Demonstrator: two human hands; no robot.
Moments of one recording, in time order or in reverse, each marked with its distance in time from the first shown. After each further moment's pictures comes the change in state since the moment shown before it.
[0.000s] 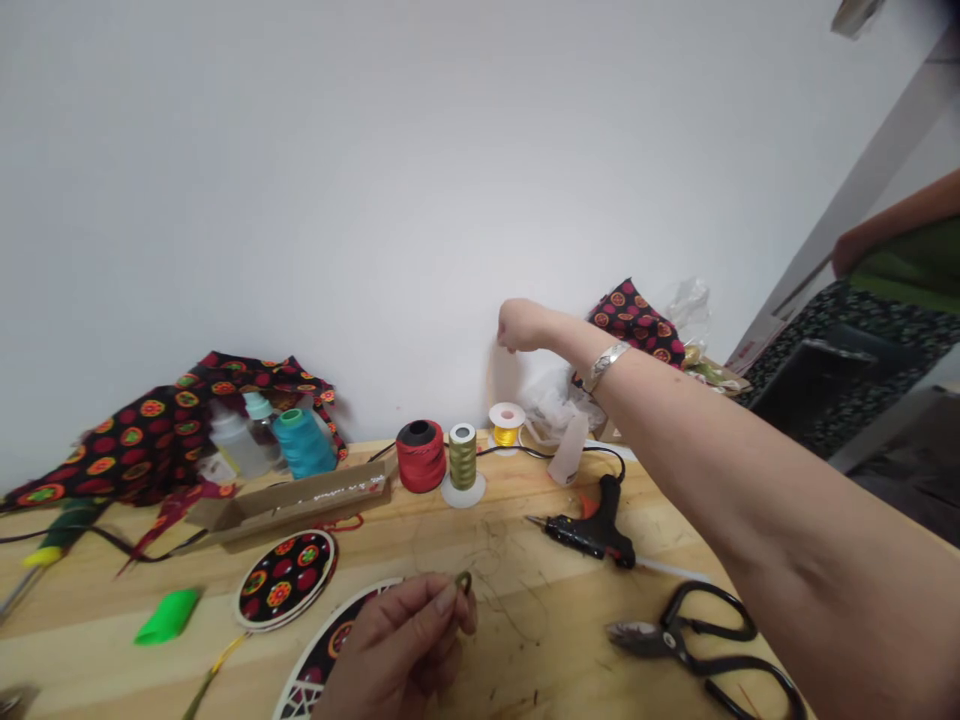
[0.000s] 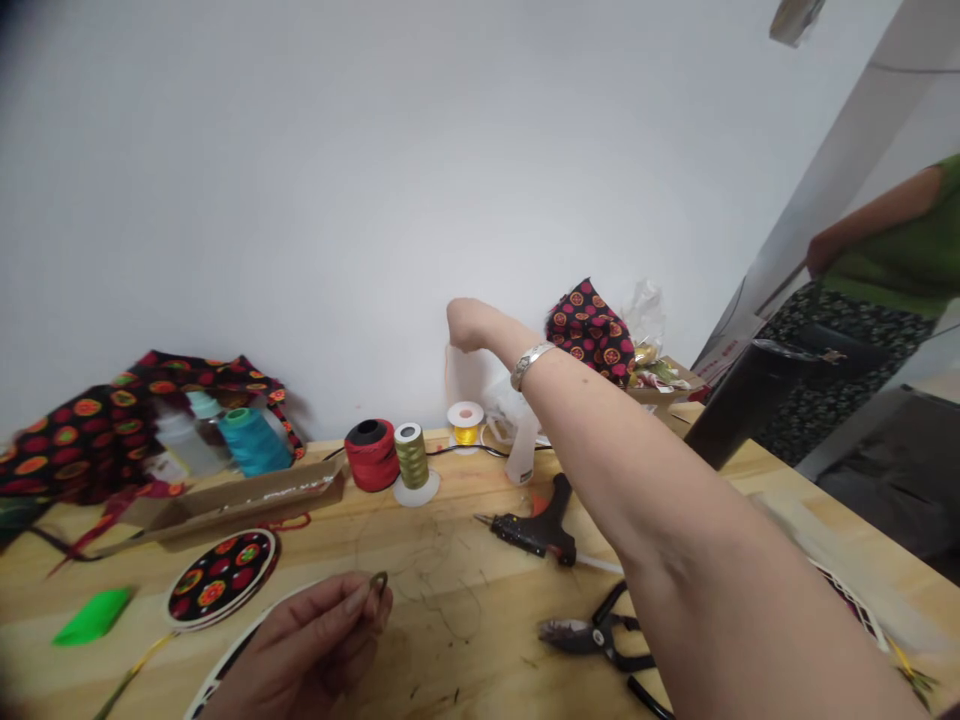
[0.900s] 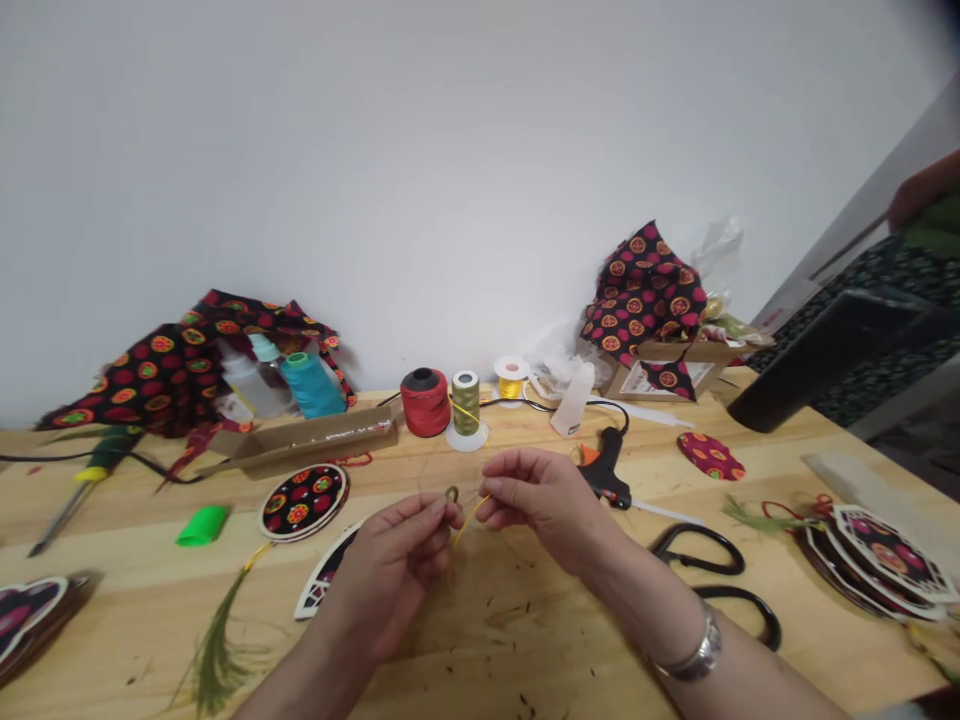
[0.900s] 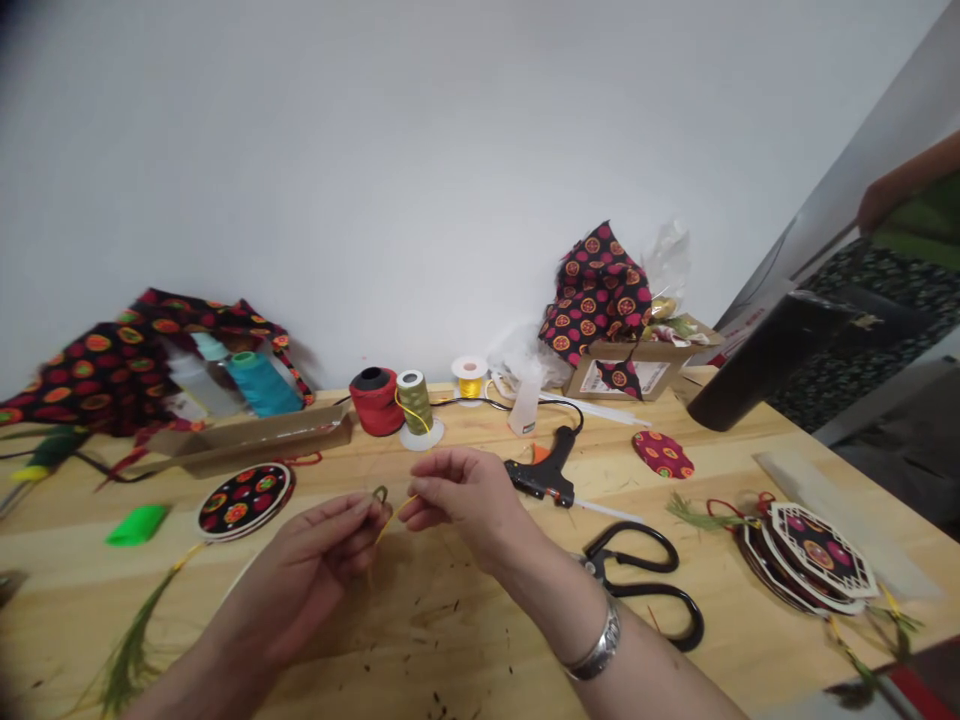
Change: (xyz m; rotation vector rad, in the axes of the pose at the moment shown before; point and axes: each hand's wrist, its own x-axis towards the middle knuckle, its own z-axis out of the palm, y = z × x) left_hand 0.005 0.004 0.000 0.020 0.149 0.021; right_hand -0.187 -0.082 0.136 2.027 -0.116 0.413
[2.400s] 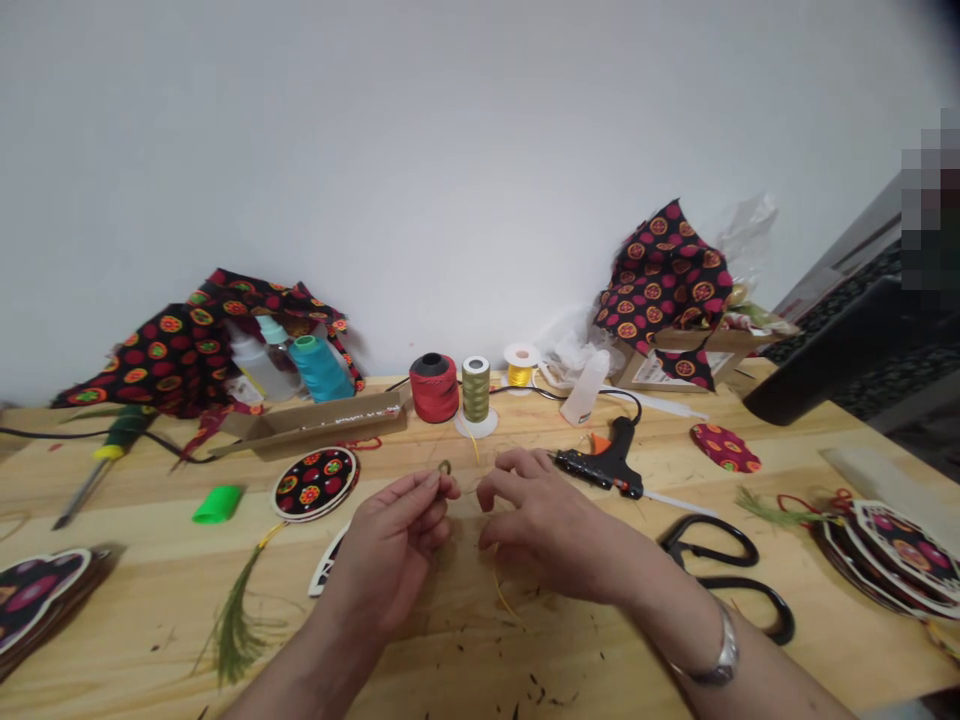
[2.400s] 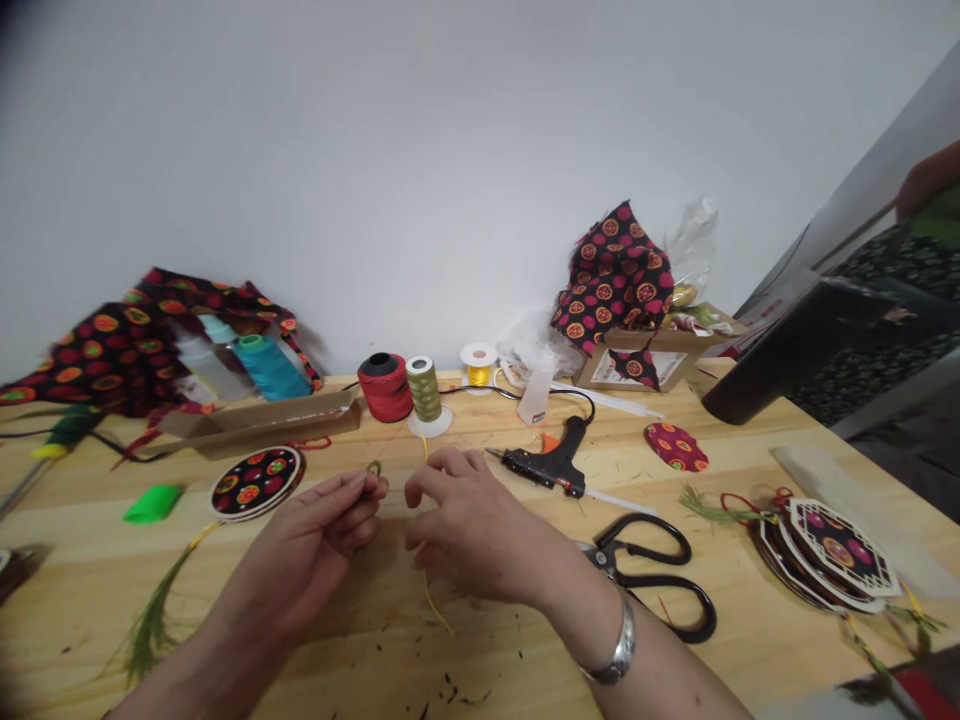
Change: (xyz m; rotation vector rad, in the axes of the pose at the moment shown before) left_hand 0.004 0.002 -0.004 -0.091 0.068 0.096; right_hand -0.014 -0.004 -0.013 -1.639 -0.485 -0.762
